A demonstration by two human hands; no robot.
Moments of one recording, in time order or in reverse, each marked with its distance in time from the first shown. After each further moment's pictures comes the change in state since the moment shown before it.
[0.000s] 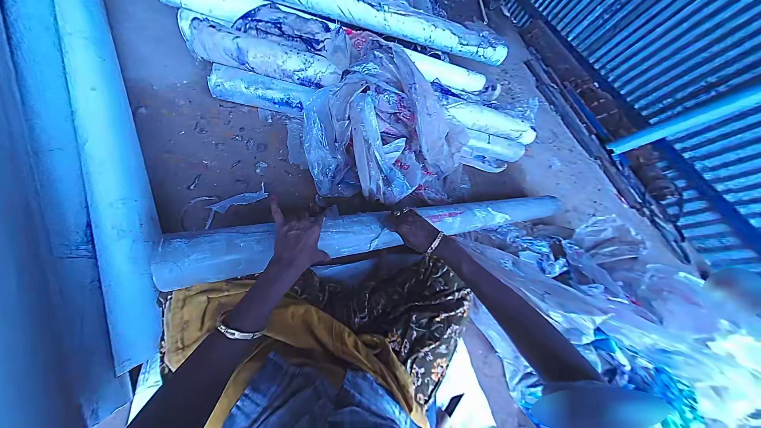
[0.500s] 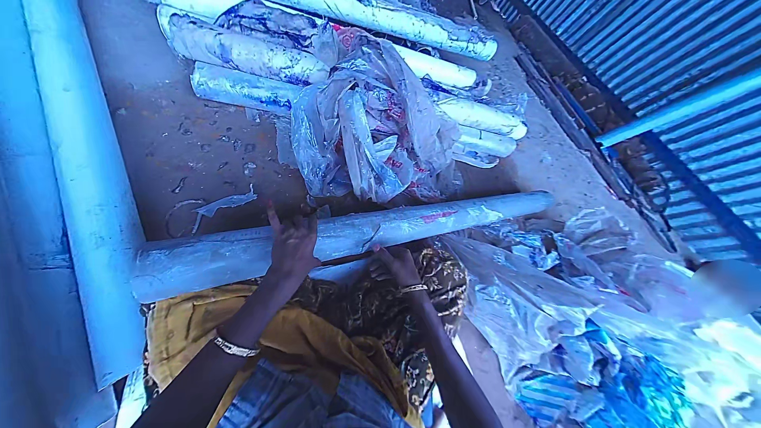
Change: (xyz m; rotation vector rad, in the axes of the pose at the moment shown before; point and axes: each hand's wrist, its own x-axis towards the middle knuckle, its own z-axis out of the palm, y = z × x) left_hand -0.002 0.014 0.014 0.055 0.063 -0.008; right_hand -0.027 -0.068 0.060 1.352 0.374 0.713
